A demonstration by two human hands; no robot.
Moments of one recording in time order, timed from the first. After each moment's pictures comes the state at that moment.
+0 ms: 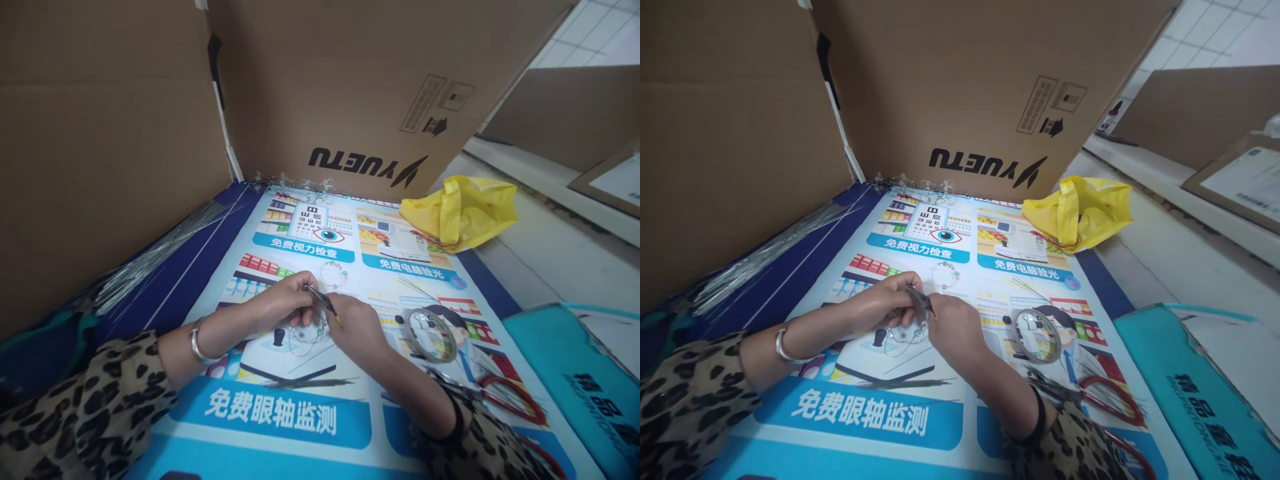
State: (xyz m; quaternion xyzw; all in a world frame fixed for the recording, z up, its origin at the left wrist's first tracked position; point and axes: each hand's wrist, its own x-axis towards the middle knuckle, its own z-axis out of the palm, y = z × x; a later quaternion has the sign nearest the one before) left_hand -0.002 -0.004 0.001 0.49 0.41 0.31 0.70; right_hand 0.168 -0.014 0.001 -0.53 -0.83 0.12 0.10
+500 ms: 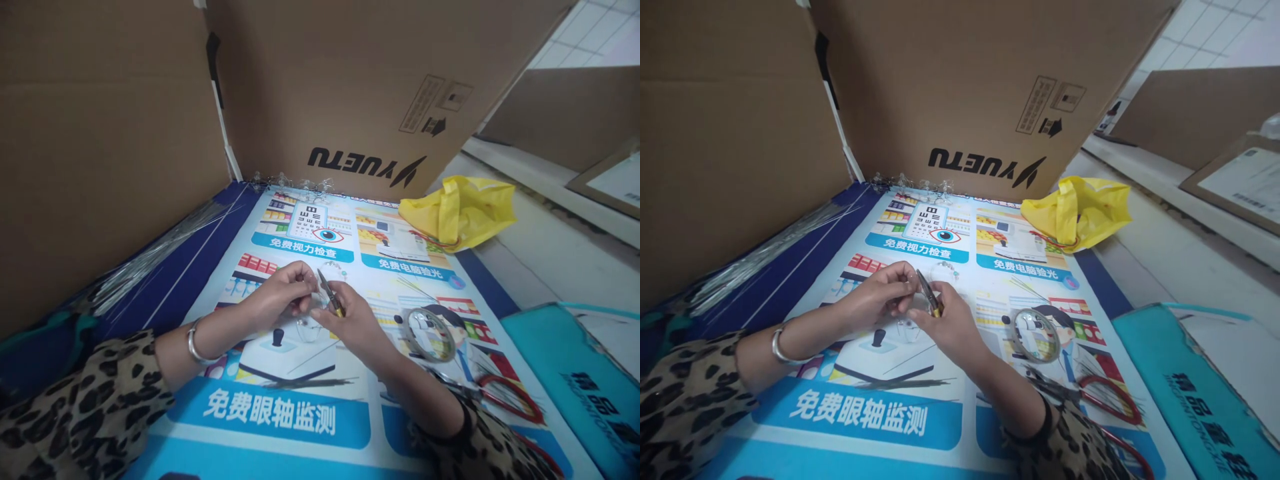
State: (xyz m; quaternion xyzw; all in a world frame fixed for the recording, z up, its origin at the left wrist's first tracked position) left_hand -0.001 -0.006 0.003 0.45 0.35 0.42 0.71; right_hand 0.167 -0.013 0.006 -0.49 -0.70 0.43 0.28
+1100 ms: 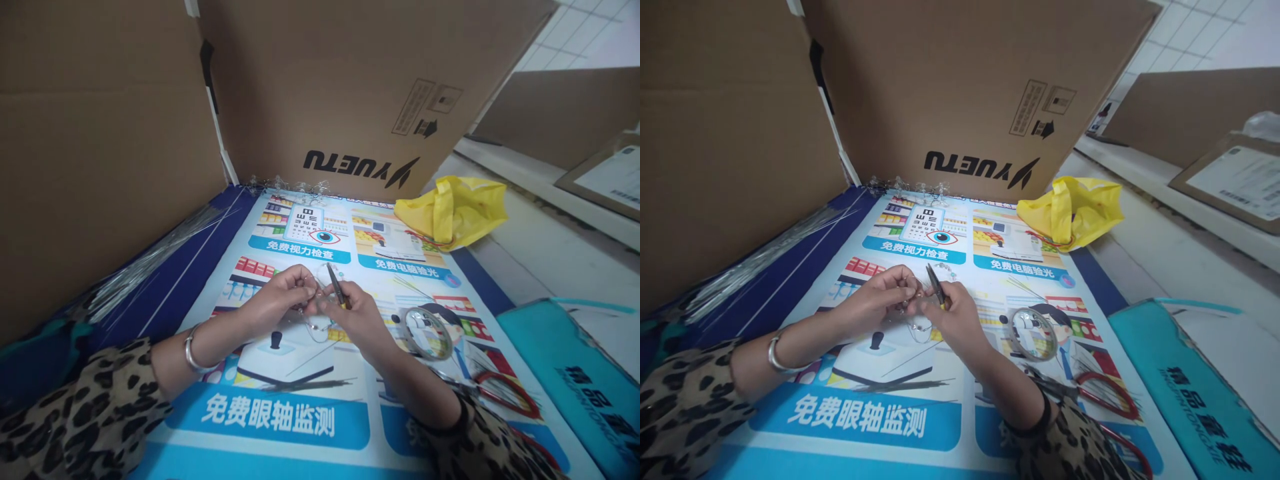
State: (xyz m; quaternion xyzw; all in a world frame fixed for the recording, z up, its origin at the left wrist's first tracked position) left_hand 0.000 -0.009 0.010 0.48 0.34 0.42 0.70; right_hand 0.169 -0.008 0.005 -0.52 -0.66 0.40 0.36
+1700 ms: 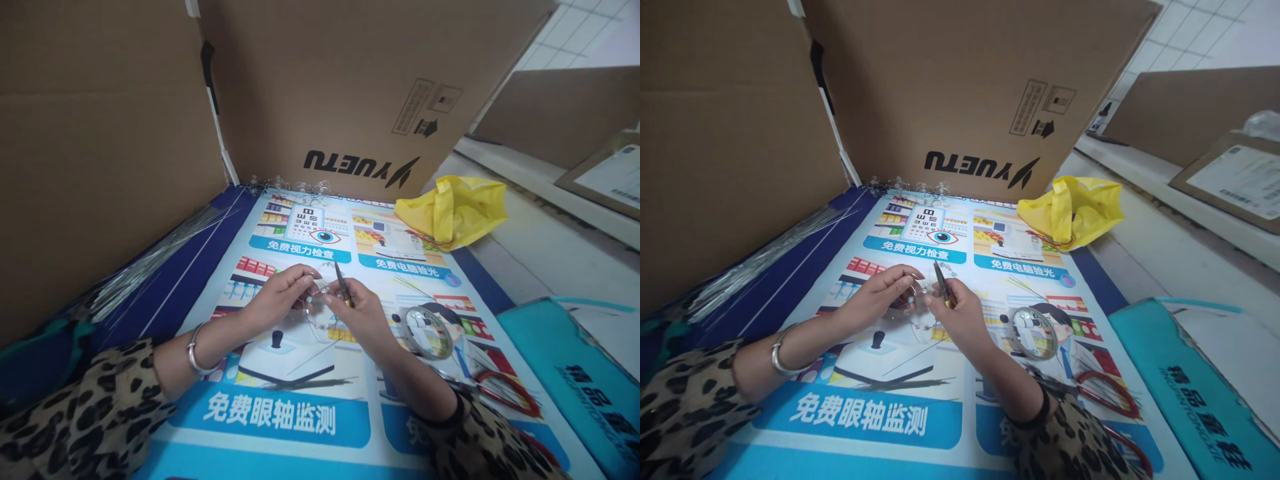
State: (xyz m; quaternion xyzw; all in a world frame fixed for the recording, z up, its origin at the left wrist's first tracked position) left_hand -0.002 -0.006 0.011 0.58 0.42 0.40 0.57; right_hand 0.174 -0.006 0.002 -0.51 -0.65 0.42 0.39
